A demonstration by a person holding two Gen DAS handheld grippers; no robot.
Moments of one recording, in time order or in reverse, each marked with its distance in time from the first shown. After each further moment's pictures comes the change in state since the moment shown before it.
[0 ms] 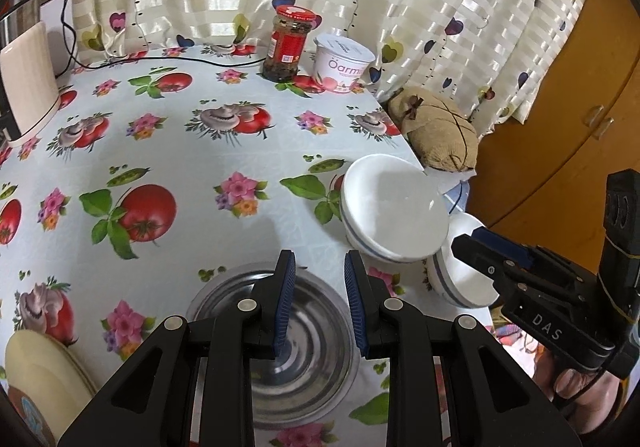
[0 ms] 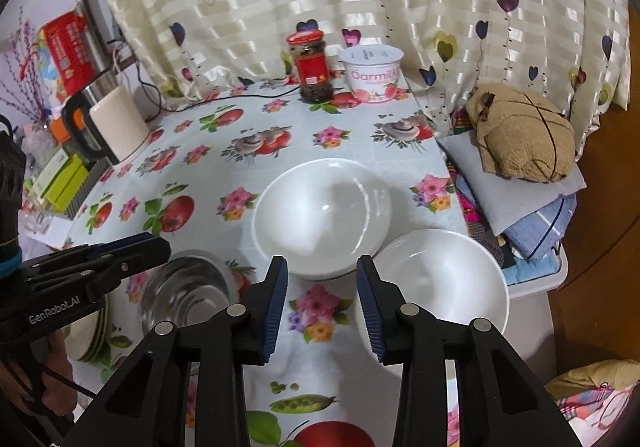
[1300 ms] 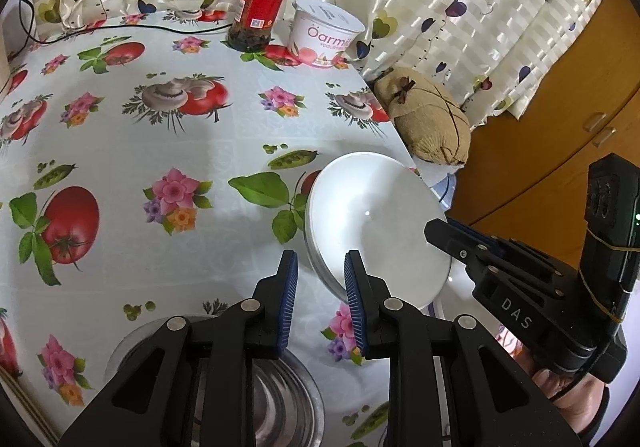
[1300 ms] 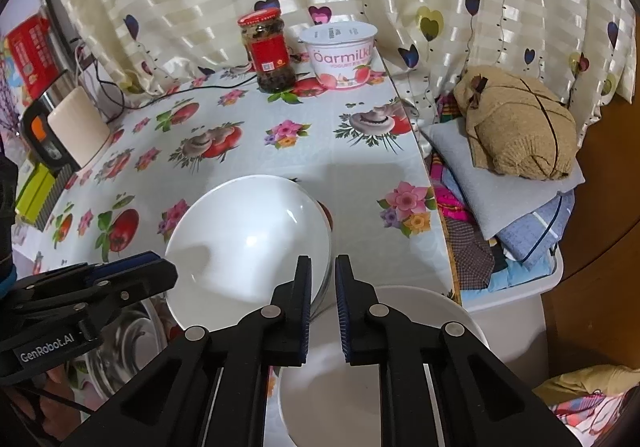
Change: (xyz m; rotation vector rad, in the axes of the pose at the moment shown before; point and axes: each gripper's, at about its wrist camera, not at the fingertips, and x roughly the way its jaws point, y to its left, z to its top) left arm 0.070 -0.012 0.023 -0.040 0.093 -0.091; right arm 0.059 -0.040 0.029 0.017 0.070 -0.034
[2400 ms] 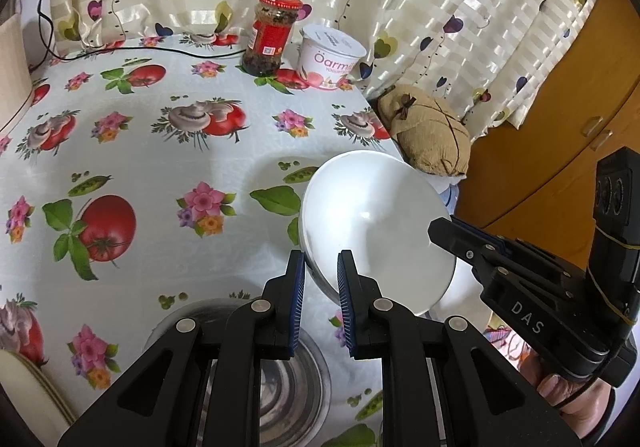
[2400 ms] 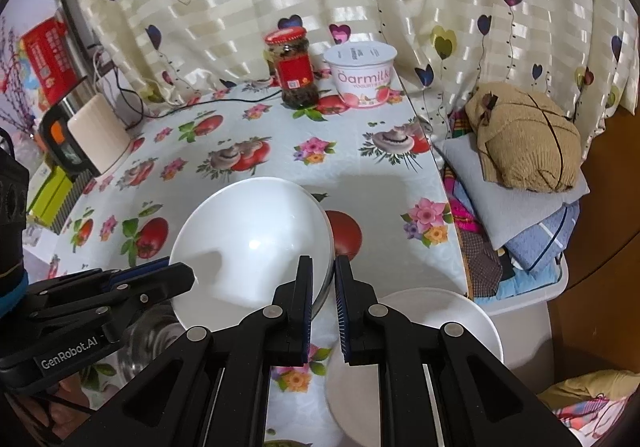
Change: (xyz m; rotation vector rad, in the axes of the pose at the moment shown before) left arm -0.043 -0.002 -0.004 0.007 -0.061 0.037; right arm -0.030 0.027 0.004 -0.019 -0.049 0.034
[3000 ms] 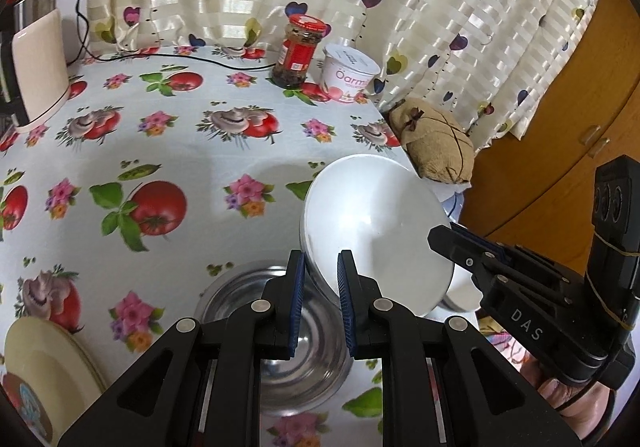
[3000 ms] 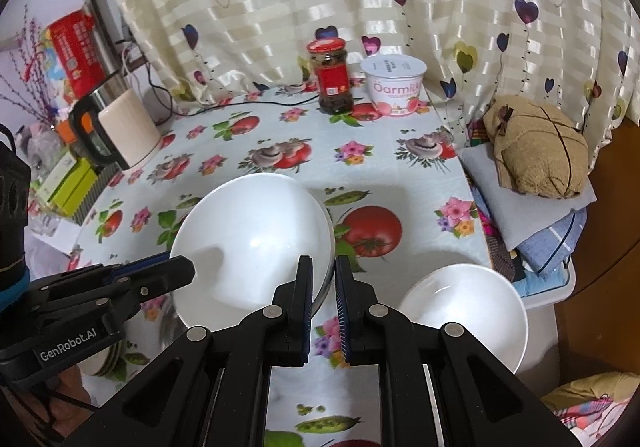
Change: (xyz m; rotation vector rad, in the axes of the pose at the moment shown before) left arm -0.051 0.019 -0.024 -0.024 -0.048 0.037; right arm -0.027 0.043 -0.015 -0.034 -0.016 0.044
